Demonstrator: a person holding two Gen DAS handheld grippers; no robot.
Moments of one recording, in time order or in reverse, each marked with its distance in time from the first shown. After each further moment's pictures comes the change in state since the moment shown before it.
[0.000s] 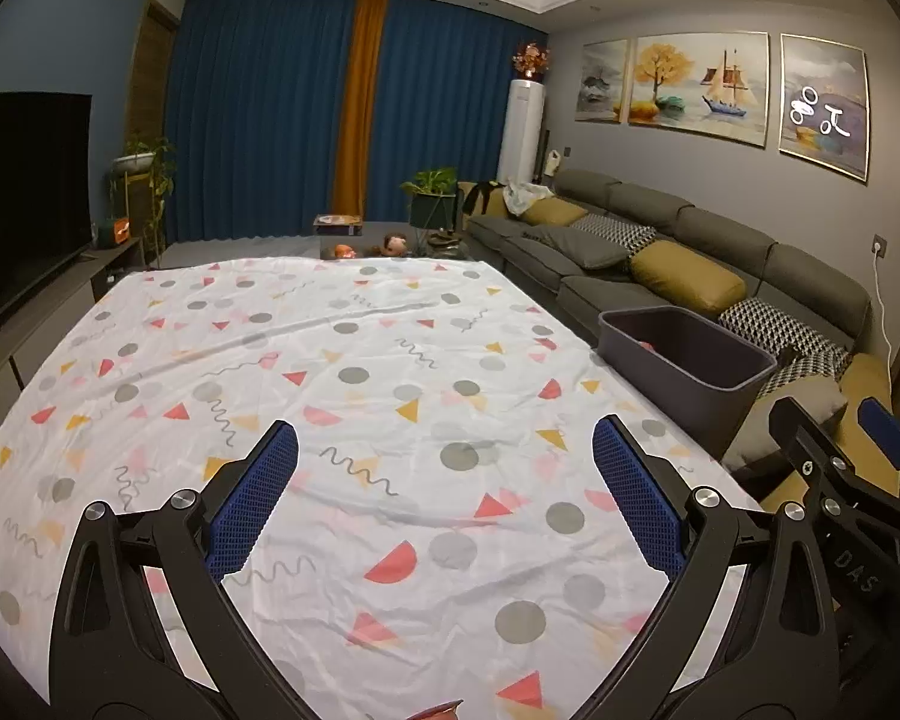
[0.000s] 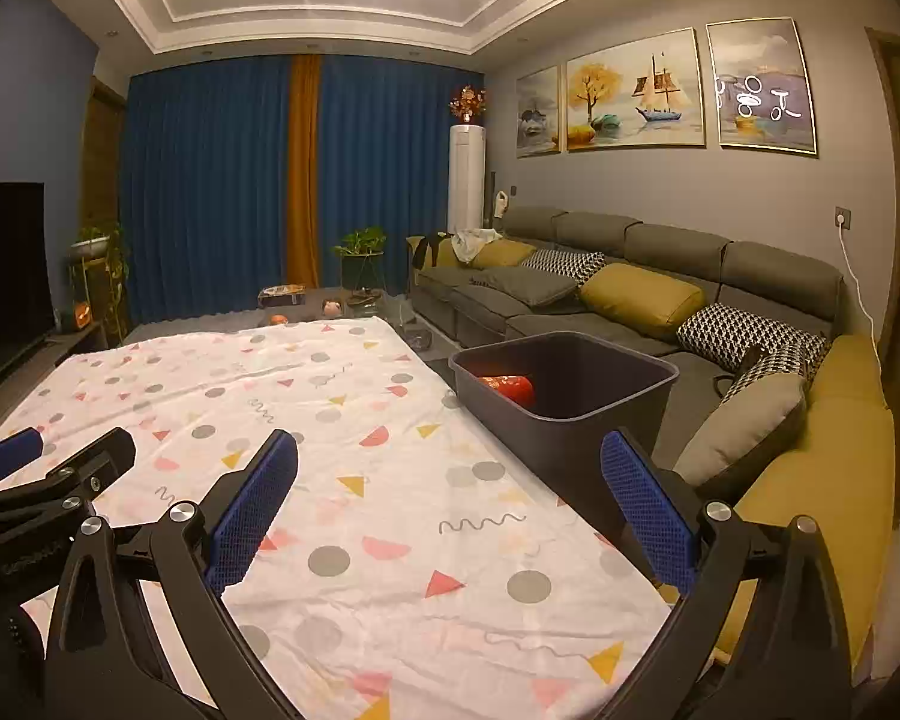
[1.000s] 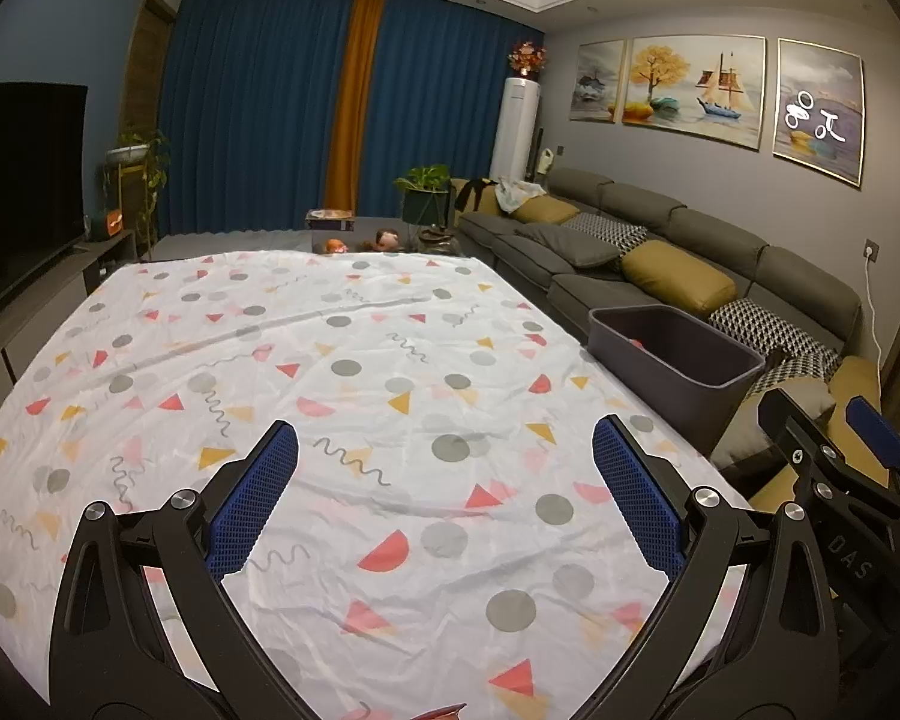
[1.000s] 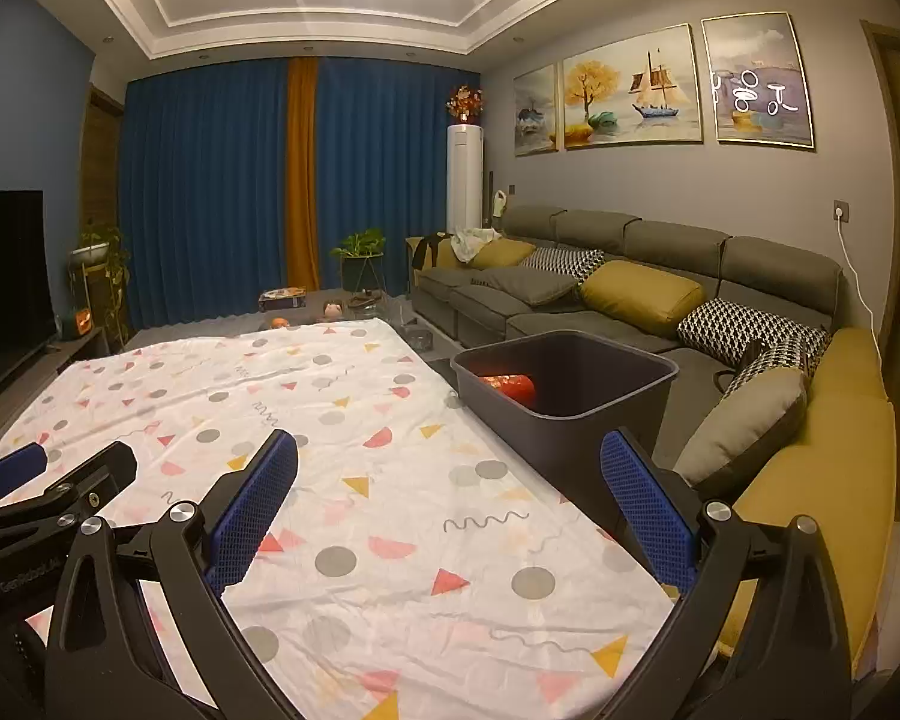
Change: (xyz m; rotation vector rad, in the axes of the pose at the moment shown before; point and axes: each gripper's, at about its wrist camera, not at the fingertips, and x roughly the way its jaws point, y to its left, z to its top) left arm -0.002 0.002 -0.001 -0.008 0.008 -0.019; right arm -0.001 -0.001 0.001 0.016 0.001 0.003
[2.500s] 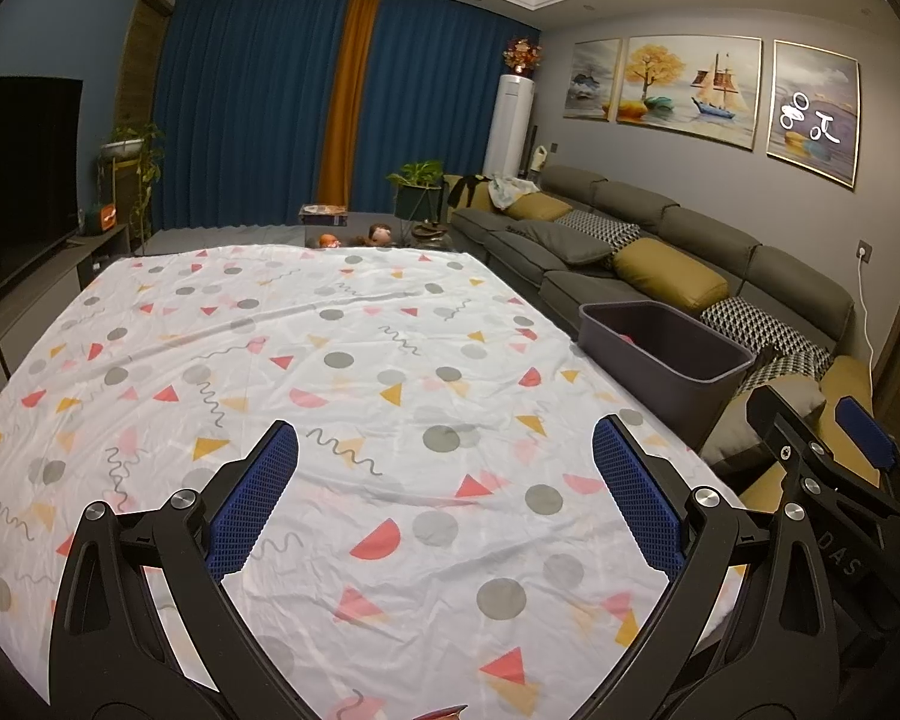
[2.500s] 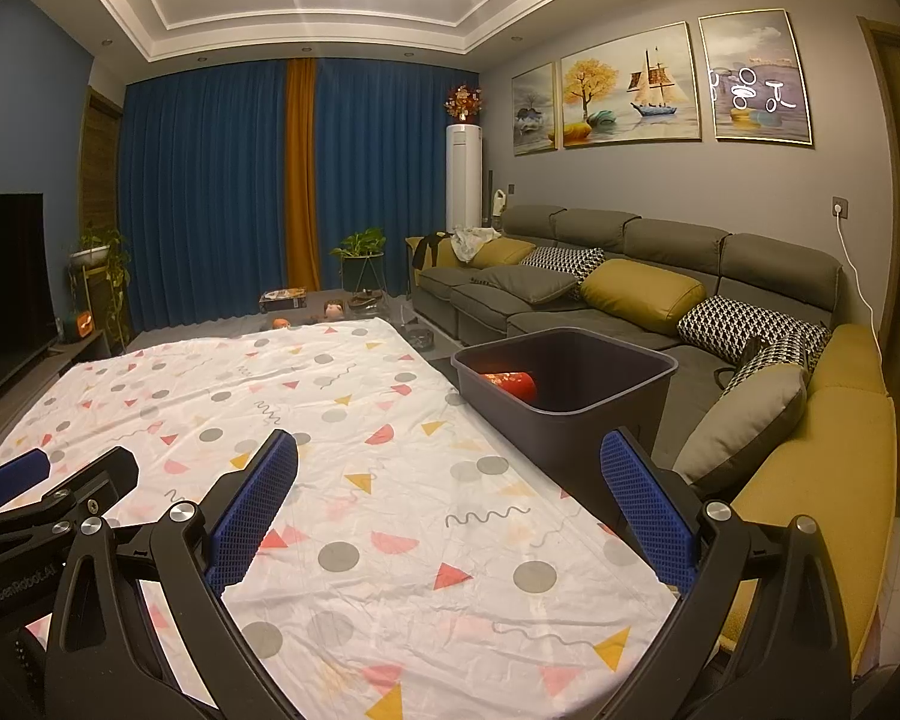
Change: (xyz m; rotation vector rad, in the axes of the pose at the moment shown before) left arm -0.005 -0.002 -0.006 -0.007 0.010 -0.019; right arm -0.003 0.000 -0.001 0.005 0.000 0.001
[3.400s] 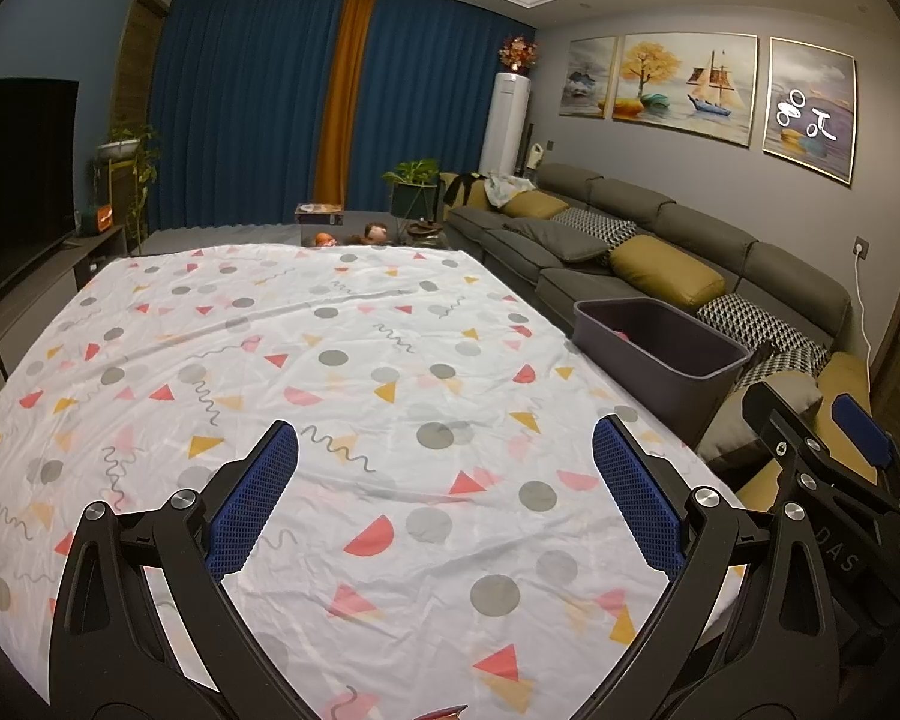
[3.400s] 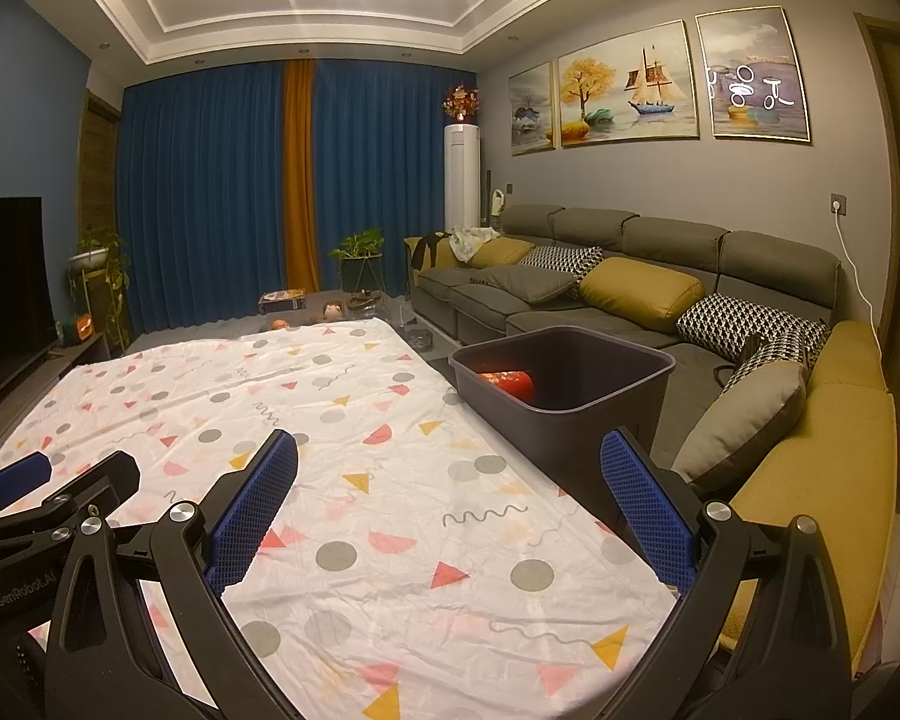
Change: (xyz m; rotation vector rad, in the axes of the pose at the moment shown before) left arm -0.003 -0.004 0.000 0.004 0.003 -0.007; right arm -0.002 0.003 -0.001 0.007 -0.001 -0.002
